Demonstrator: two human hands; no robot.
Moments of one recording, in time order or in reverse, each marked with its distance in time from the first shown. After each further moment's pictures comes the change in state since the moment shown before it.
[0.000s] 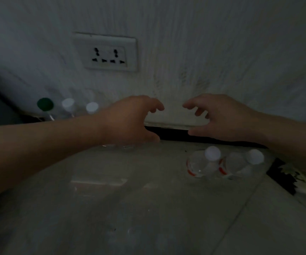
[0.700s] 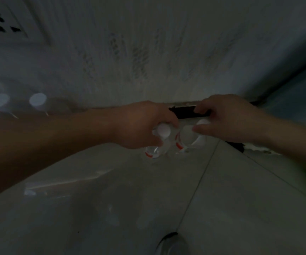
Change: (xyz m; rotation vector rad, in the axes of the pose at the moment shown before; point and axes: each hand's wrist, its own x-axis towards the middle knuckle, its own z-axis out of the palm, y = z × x) left_hand 0.065 0.081 0.076 -0.093 -0.263 0.455; right_hand -0.107 0.068 0.011 -0.139 0.034 0.394
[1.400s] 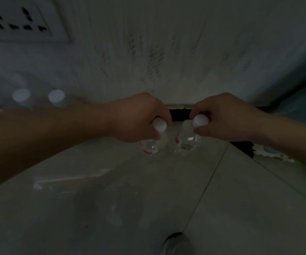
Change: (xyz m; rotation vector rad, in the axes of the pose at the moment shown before) left_hand -0.023 -0.015 -0.018 0.080 0.061 -0.061; right_hand 0.021 -0.028 -0.002 0.075 -0.071 -0.154
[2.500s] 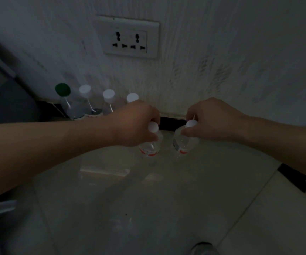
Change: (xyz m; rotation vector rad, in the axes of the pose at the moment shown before) left_hand -0.114 -0.037 -0.019 0.118 0.151 -0.434; right_hand 0.075 -0.115 0.019 -0.094 0.006 -0.158
